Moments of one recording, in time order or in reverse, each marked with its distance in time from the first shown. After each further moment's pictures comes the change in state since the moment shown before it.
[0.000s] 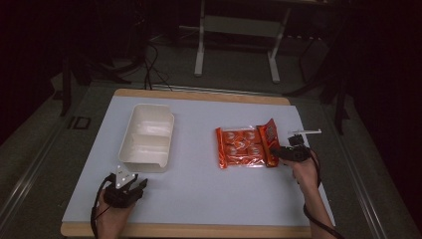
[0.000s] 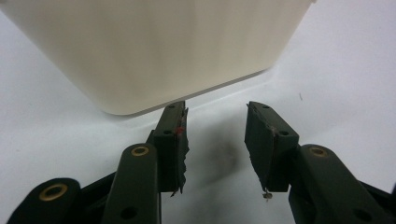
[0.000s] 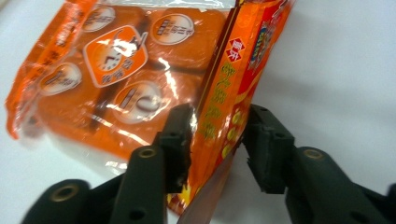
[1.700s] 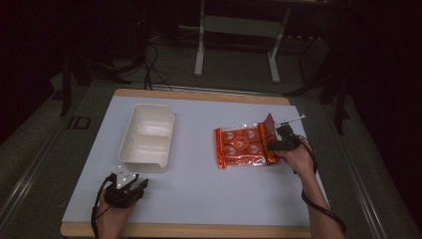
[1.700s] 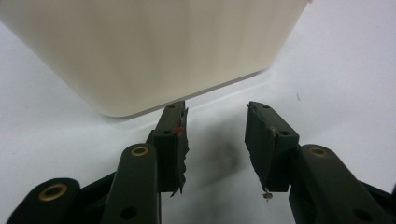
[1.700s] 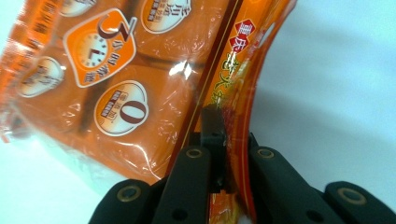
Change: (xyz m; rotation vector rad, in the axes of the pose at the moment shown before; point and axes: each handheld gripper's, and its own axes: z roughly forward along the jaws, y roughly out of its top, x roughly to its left) left arm -0.001 0.001 0.001 0.002 -0.003 0.008; right arm 0.018 0.039 0.015 0.216 -0.051 -0.018
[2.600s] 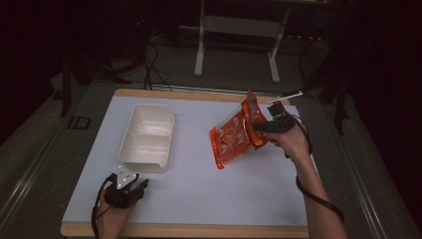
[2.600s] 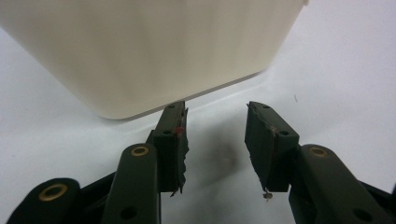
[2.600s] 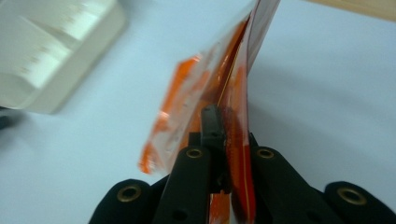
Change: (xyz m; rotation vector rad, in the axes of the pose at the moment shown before) left arm -0.001 0.000 -0.001 -0.005 -0.001 0.003; right arm 0.070 0.052 -0.064 -0.153 0.155 -0.132
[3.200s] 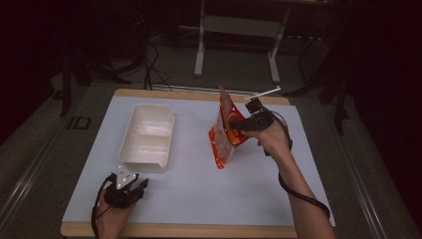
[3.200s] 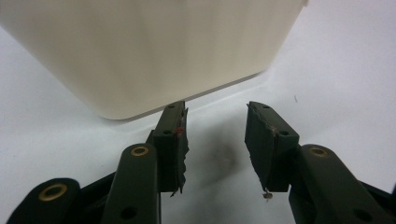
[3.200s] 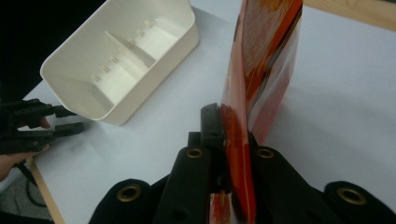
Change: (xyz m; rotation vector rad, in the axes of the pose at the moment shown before) left arm 0.001 0.000 -0.001 -0.001 0.001 0.004; right arm 0.058 0.024 0.016 -0.016 0.137 -0.075
